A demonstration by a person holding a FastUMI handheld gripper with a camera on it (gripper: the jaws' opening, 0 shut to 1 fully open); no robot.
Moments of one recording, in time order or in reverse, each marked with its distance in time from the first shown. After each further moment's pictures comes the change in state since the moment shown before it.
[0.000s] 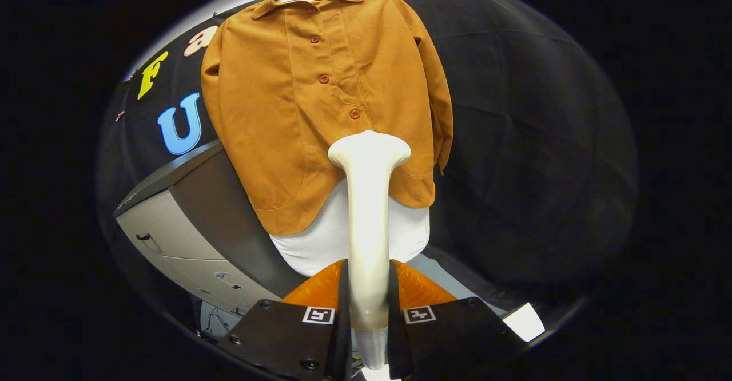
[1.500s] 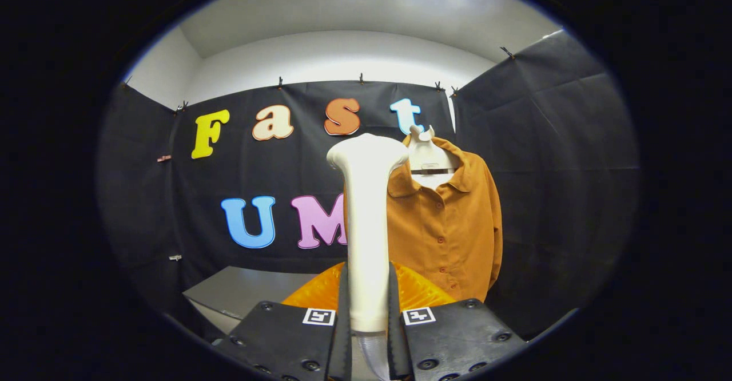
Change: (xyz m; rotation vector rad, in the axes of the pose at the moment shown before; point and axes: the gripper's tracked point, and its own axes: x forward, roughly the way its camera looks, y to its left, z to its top) arm -0.210 0.256 0.265 -0.078 -0.534 0.150
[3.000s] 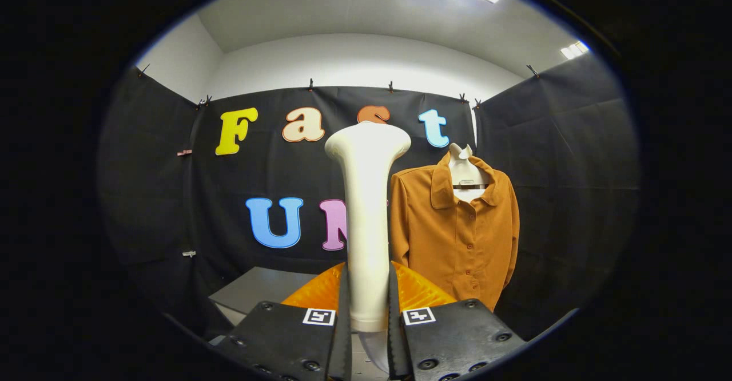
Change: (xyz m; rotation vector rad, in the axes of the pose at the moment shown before) arm -0.035 0.081 0.019 -0.041 -0.011 0.053
